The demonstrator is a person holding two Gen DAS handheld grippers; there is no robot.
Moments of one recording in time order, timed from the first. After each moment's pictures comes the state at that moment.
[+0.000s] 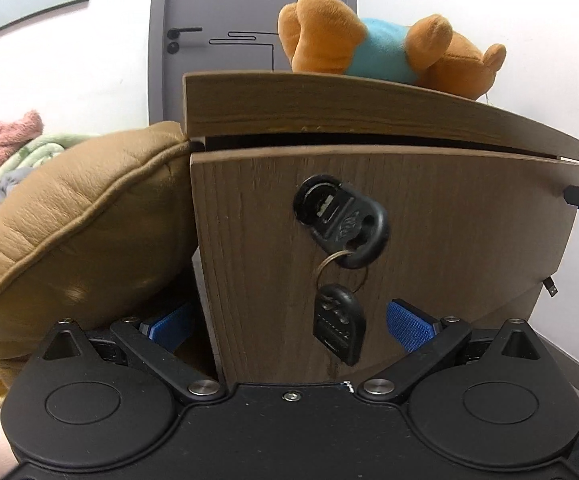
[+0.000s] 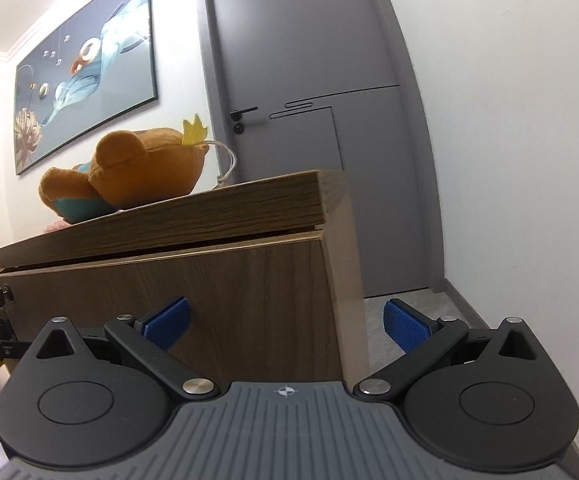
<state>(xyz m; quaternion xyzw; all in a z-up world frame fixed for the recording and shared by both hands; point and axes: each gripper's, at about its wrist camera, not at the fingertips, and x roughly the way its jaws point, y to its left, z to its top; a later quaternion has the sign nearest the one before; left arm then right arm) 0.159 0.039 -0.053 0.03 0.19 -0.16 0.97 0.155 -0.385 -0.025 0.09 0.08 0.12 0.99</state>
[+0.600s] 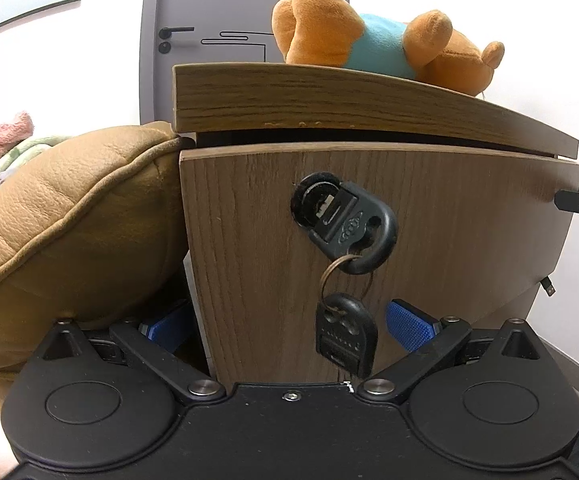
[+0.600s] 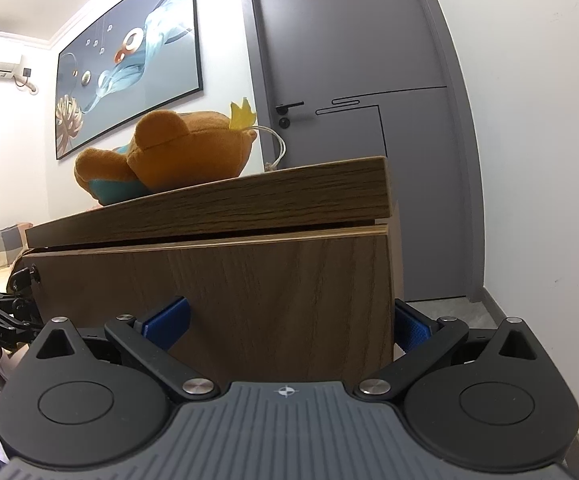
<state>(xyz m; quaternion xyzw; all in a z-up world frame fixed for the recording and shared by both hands) 0.158 0.042 -0.062 0.04 0.19 -0.17 0.97 0.160 -0.381 -0.028 0.07 0.07 0.17 0.98</state>
